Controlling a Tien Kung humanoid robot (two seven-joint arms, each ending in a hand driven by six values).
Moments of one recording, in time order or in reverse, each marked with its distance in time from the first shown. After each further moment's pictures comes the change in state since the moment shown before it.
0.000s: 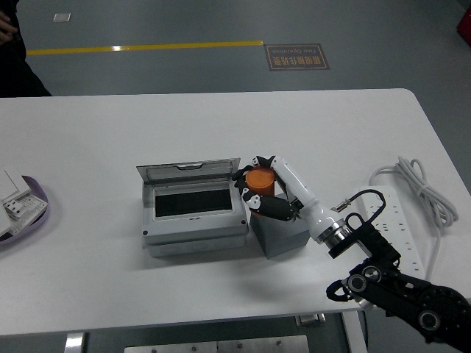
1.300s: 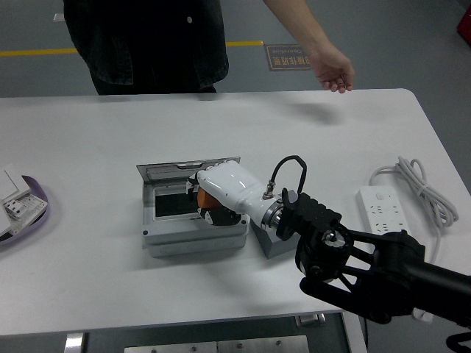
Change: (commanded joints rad) left arm 0.001 0.017 0.086 0.024 -0.091 -0.004 0.003; right arm 0.265 0.134 -0.179 -0.065 -0.714 0.205 -0.450
